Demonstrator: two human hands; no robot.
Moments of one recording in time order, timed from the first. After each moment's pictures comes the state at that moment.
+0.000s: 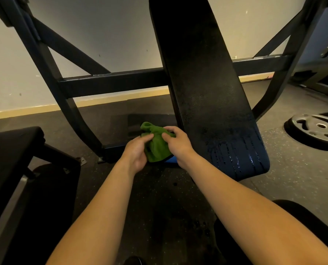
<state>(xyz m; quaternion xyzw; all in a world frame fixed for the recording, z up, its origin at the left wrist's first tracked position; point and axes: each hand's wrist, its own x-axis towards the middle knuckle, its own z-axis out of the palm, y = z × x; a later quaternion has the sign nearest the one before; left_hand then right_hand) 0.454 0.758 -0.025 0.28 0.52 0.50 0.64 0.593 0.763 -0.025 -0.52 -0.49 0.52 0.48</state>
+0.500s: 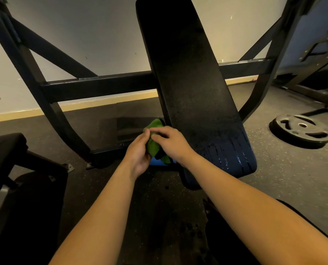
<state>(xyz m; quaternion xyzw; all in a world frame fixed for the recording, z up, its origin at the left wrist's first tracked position) 0.484 0.757 -0.024 0.29 0.41 0.53 0.69 0.618 0.758 -0.005 -0.47 -0.66 0.39 0.43</state>
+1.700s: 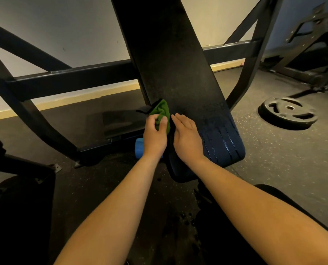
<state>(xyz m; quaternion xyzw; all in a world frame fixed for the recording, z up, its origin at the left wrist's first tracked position) 0.580 0.785 -0.045 0.57 0.52 0.53 0.36 0.692 0.771 -0.071 -0.61 -0.69 -0.01 0.40</state>
